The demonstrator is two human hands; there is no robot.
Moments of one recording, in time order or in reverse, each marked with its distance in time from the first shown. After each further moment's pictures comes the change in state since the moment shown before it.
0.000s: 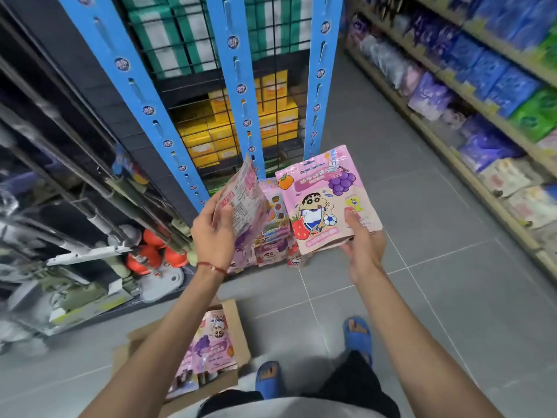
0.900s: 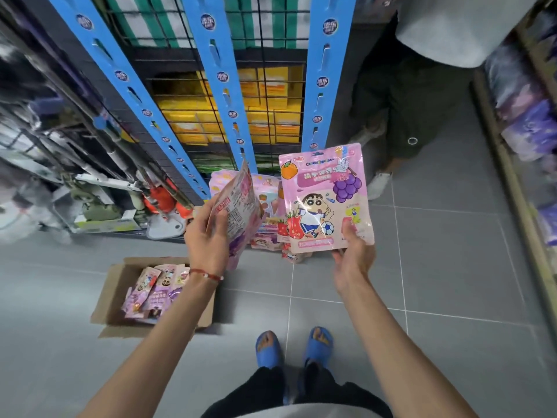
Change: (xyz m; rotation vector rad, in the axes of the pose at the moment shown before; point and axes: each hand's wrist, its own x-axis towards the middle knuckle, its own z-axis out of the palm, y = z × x) left_hand -0.029 0.025 0.120 0.079 0.374 -0.232; right_hand 0.143 -0.044 -0.010 -0.136 -0.148 0.266
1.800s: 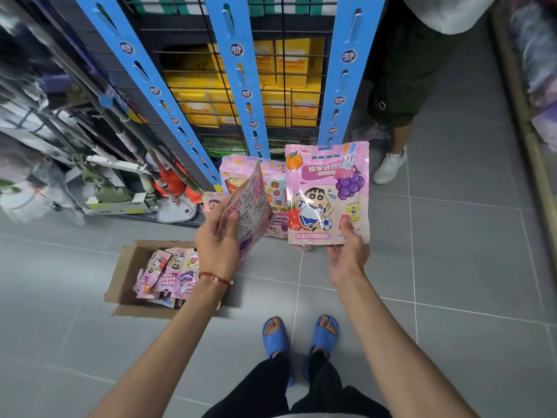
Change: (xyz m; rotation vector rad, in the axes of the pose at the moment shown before) left_hand -0.018 -0.016 -0.005 -0.059 -0.022 -0.129; right_hand 0.008 0.039 0.009 0.063 -0.017 0.120
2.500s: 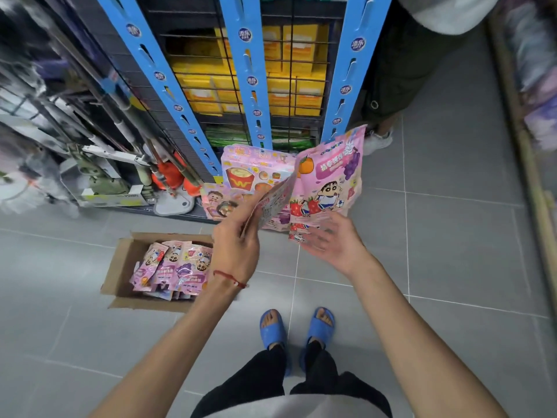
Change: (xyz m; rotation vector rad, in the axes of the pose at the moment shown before) left_hand -0.029 0.014 0.002 0.200 -0.151 0.351; right_hand -0.010 -0.011 0.005 -0.422 -0.260 0.423
